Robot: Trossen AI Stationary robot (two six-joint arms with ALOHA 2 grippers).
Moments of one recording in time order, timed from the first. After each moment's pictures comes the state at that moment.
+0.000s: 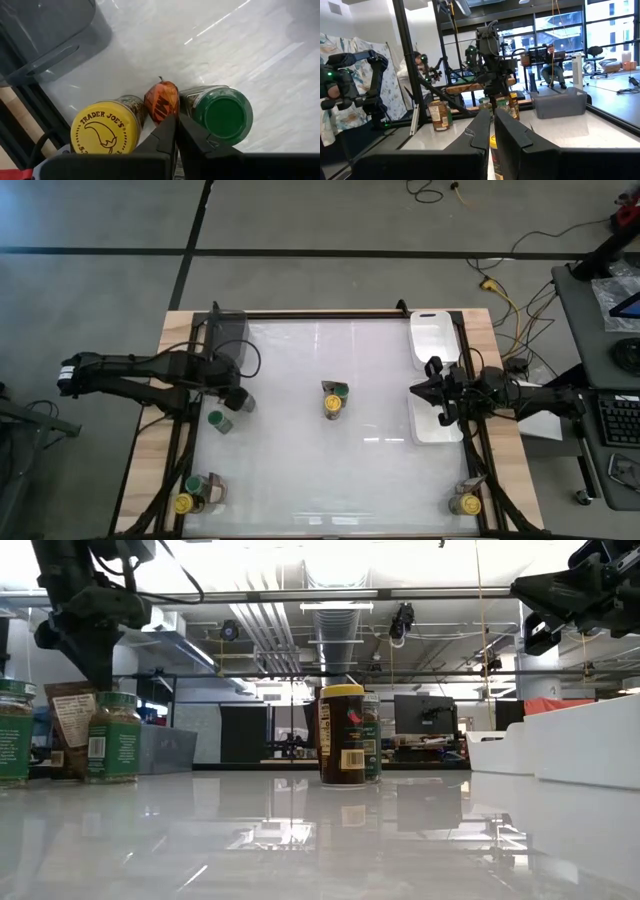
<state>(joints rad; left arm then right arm) 0.03 0.94 0.80 -1.18 -0.25 -0.90 -0.06 0.04 0.01 0.21 -0.13 0.18</state>
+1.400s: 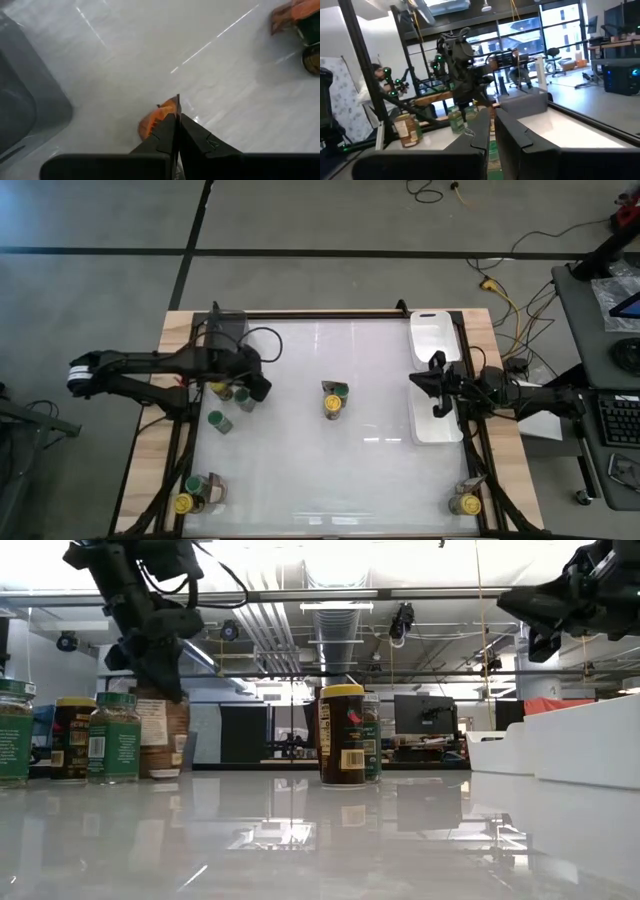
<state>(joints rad) 0.17 1.12 0.79 -0.78 -0.26 -0.66 -0.06 0.04 0.01 0.21 0.06 0.21</state>
